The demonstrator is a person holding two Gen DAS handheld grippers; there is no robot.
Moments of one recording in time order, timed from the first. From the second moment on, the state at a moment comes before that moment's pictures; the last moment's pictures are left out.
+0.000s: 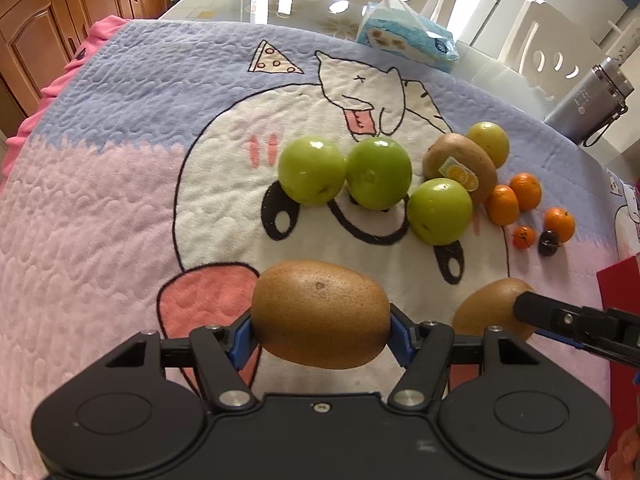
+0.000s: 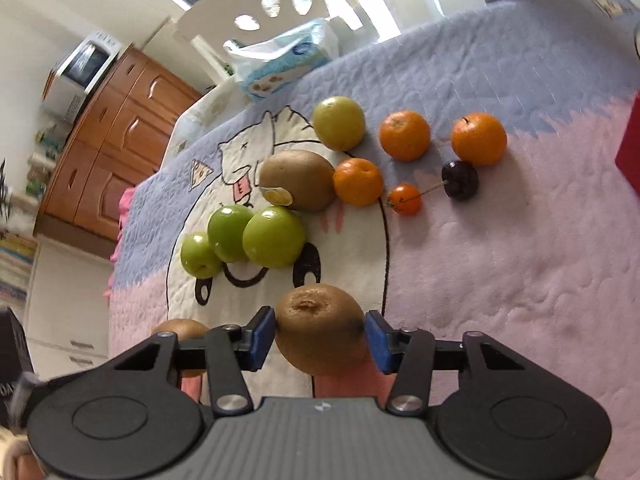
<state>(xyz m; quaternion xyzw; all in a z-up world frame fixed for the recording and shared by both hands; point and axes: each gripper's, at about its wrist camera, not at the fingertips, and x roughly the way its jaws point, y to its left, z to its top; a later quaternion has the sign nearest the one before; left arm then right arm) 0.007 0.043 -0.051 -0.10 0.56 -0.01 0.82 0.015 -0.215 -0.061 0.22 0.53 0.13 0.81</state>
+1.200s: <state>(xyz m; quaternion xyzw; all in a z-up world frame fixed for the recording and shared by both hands) 0.028 -0.056 0.023 -0.04 0.49 -0.10 0.86 -0.018 -0.371 0.020 0.29 0.36 0.04 0.88</state>
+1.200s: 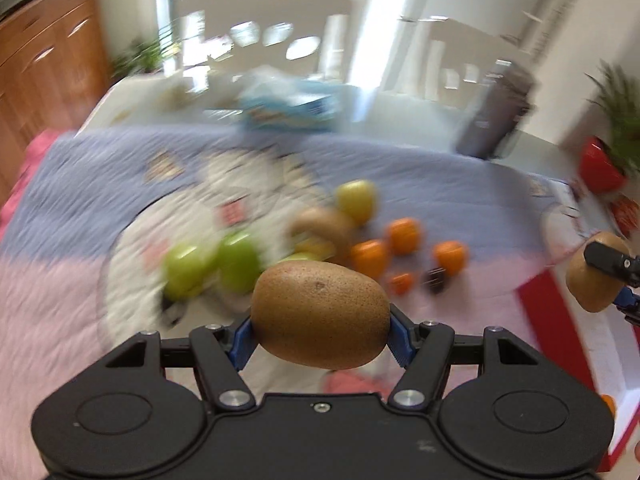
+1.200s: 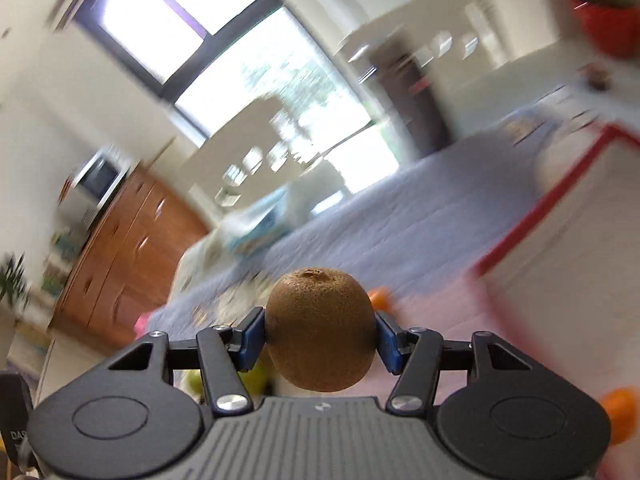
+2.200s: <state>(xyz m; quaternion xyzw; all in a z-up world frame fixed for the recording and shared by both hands) 0.048 -0.380 -0.043 0.13 0.60 -0.31 0.73 -0.094 -0.508 -0.053 0.25 0.48 -0.08 0.84</state>
